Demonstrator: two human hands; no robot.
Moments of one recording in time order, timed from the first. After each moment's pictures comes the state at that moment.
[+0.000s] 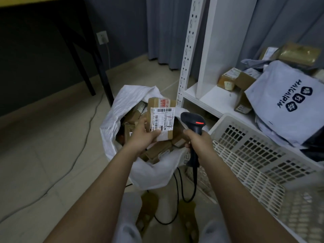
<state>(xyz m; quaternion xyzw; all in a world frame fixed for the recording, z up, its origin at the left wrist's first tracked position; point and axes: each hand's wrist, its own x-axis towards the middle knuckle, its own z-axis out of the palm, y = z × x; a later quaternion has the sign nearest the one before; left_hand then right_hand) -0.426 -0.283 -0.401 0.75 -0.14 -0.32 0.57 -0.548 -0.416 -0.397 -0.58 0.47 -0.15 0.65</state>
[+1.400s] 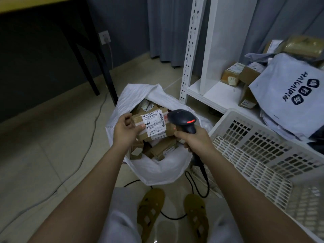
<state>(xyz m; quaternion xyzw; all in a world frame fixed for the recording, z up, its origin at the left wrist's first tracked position) -0.398 -0.246 -0.410 0.76 -0.07 -0.15 0.62 -0.550 -0.395 -0.387 -0.69 0.38 -0.12 0.61</state>
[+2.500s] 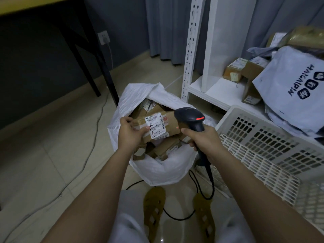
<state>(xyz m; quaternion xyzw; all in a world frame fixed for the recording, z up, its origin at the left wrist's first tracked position) -0.384 -0.250 -0.439 0.82 -0.10 -0.13 0.55 -0.553 -0.399 -0.384 -0.66 0.40 -0.13 0.62</state>
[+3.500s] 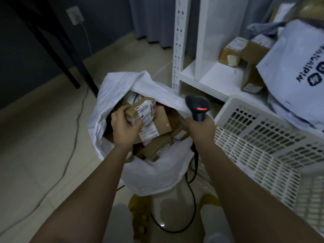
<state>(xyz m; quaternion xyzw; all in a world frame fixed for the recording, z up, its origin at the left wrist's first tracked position) -0.343 -0.316 -0.507 0.85 -0.20 0.00 0.49 -0.495 -0.466 -0.465 -0.61 0.51 -0.25 0.55</state>
